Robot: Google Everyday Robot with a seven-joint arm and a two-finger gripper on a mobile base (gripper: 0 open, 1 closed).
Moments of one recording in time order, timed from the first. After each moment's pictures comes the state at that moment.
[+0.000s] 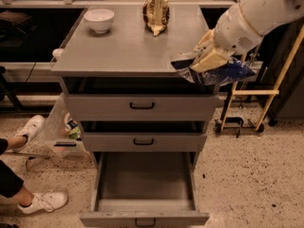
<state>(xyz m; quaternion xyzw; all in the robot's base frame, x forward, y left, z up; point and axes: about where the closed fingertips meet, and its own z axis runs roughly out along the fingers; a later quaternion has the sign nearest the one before) 0.573 -0.117 0.939 -0.69 0.66 0.11 0.30</state>
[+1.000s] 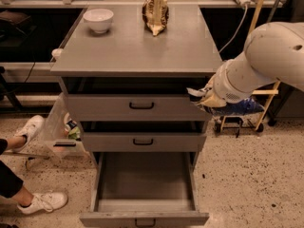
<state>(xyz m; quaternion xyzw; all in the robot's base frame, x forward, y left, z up) 0.570 -0.165 0.823 -0.61 0.74 -0.05 0.27</state>
